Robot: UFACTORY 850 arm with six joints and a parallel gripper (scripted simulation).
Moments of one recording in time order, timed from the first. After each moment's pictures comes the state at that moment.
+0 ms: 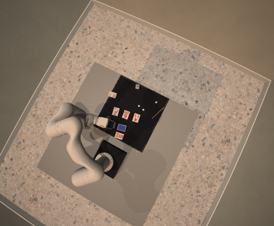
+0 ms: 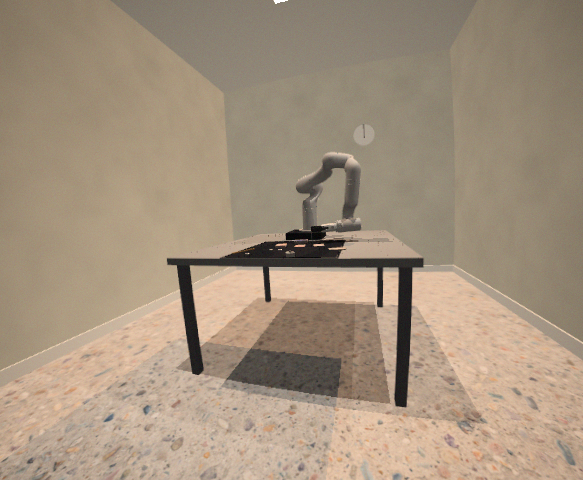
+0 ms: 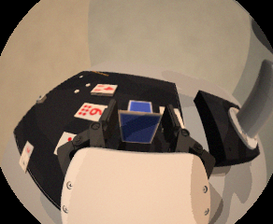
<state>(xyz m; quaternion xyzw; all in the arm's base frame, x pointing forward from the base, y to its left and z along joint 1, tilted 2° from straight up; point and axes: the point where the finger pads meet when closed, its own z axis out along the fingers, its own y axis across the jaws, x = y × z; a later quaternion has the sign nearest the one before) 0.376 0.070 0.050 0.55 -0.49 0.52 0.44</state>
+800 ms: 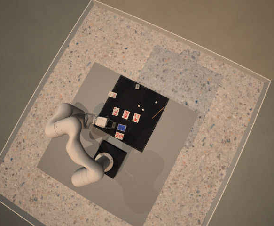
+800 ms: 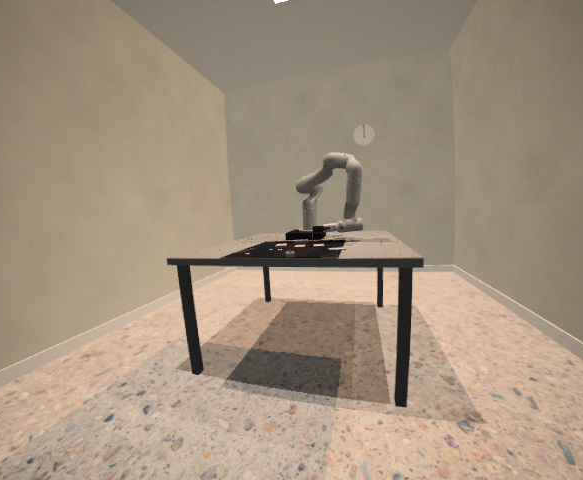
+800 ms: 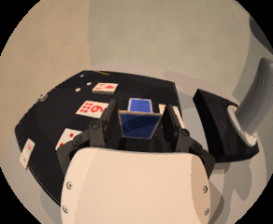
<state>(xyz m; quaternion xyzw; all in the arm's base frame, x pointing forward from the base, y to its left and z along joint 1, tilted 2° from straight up) 0.374 0.081 0.049 0.55 -0.49 0.52 0.44</state>
